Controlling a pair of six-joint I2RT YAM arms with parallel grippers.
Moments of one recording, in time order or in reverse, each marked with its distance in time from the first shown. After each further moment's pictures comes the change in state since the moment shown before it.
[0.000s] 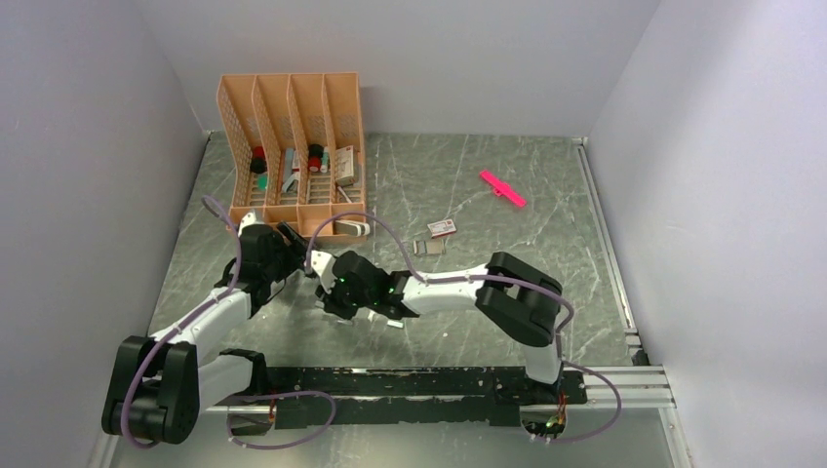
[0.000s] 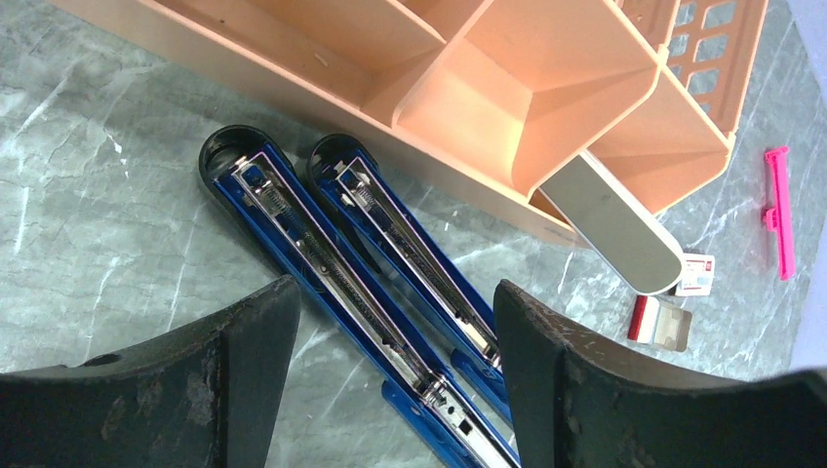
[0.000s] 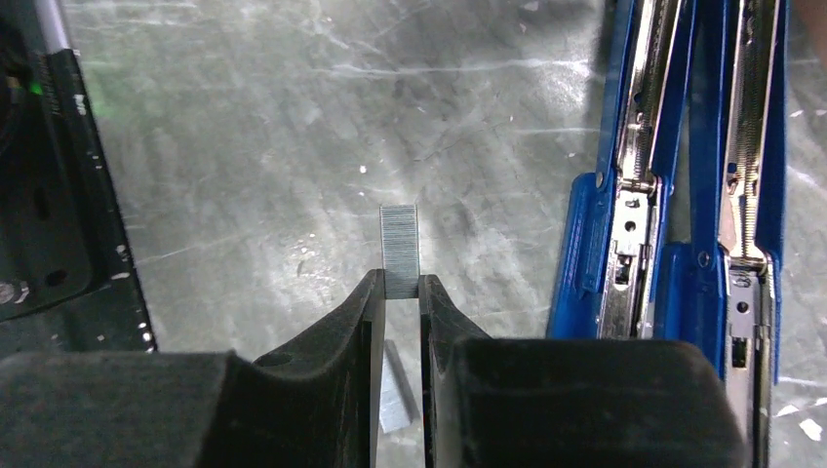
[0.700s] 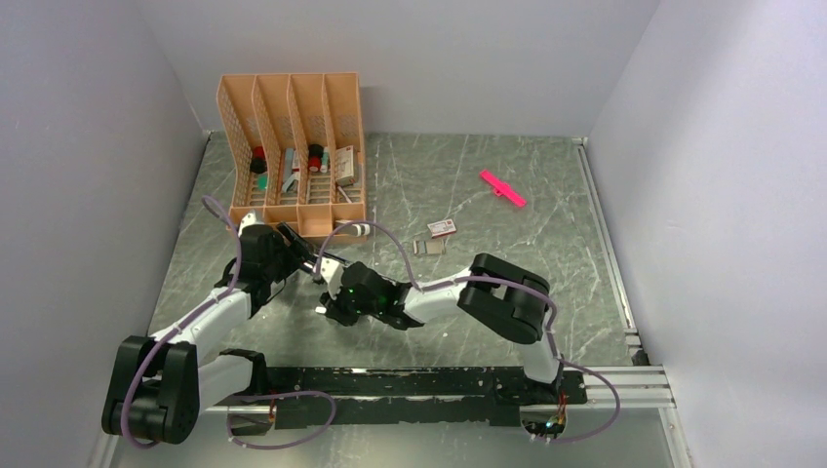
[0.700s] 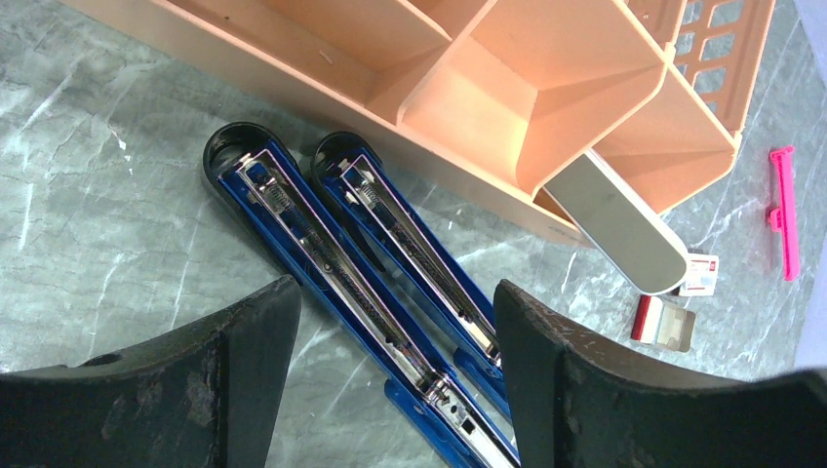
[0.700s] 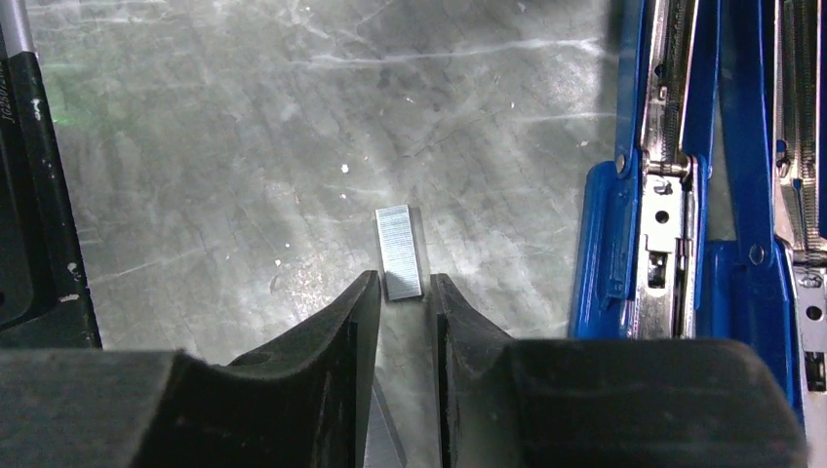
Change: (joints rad) left arm 0.000 0.000 0.000 -0.010 -0.003 0.000; right arm 0.000 0.089 -0.099 0.240 0.020 0.047
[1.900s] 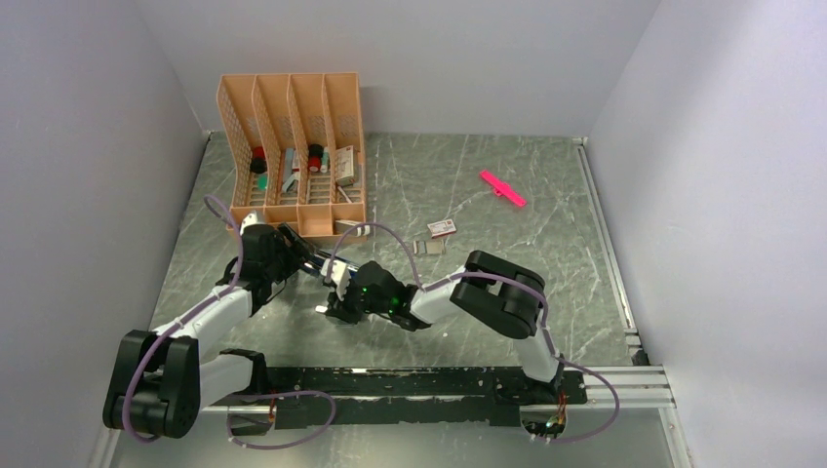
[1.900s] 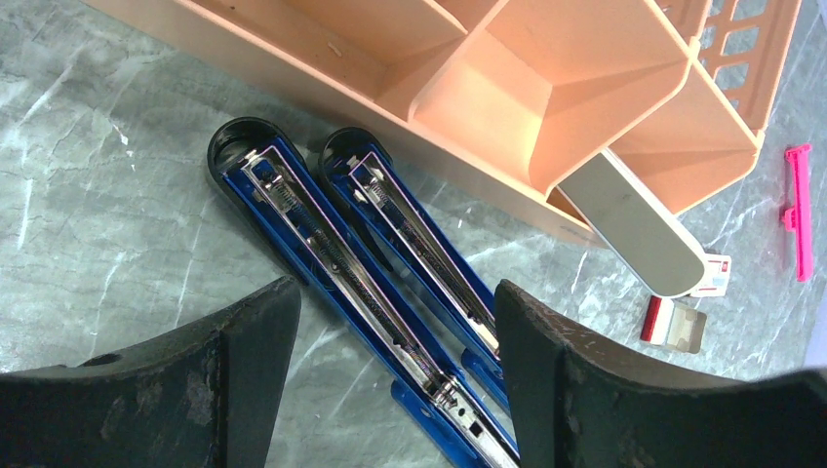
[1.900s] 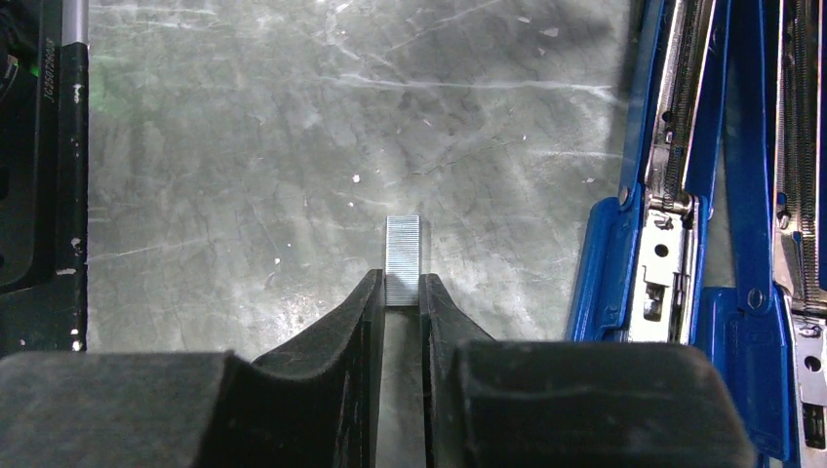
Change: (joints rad) left arm 0.000 0.027 0.004 0.002 0.000 0.000; right arm -0.042 0.046 -0.104 0.285 -0.139 -0.071
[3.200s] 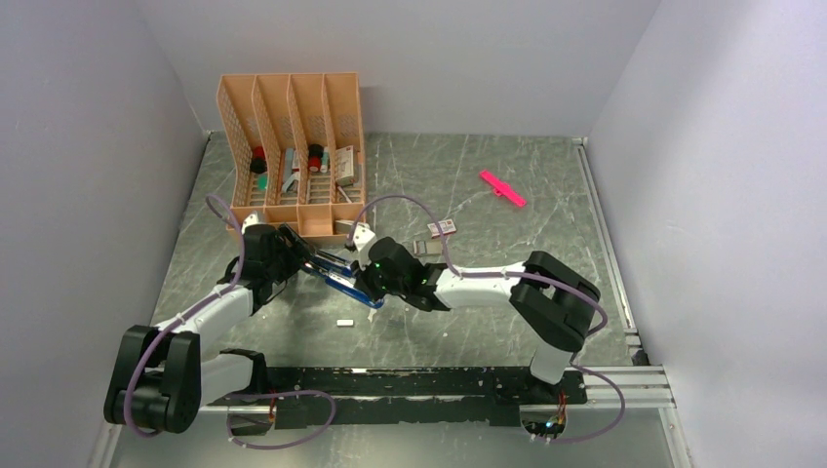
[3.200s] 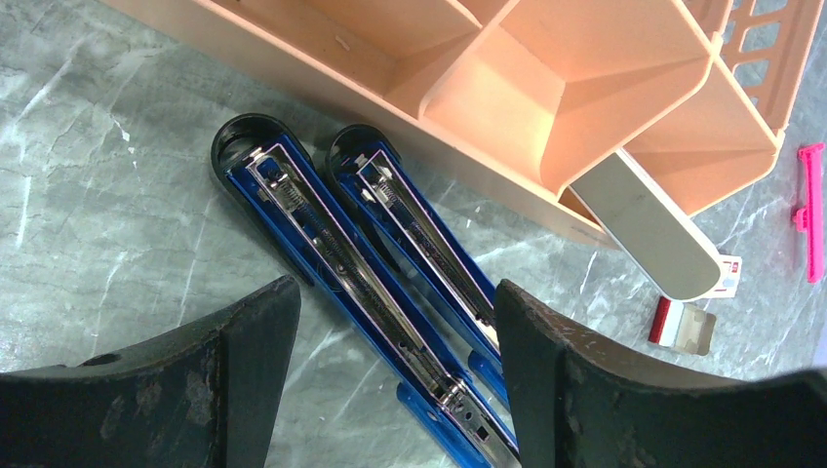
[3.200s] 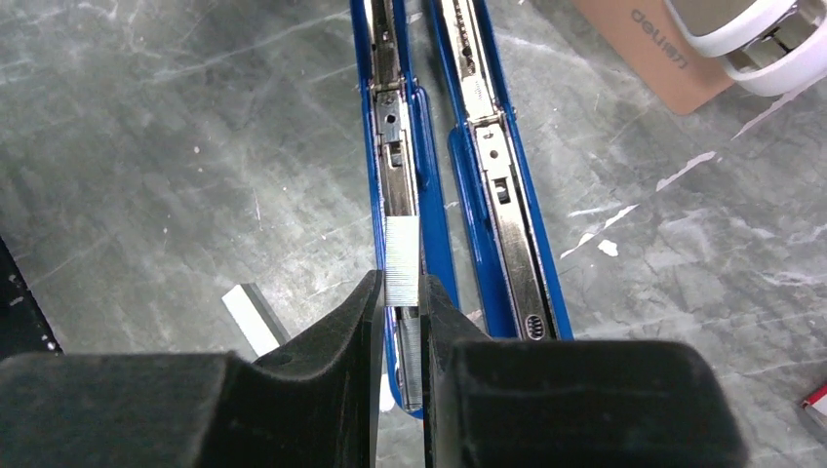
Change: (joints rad) left arm 0.000 0.023 0.000 0.007 0.000 0.000; right arm -0.079 -0.296 0.003 -0.454 0.259 0.130
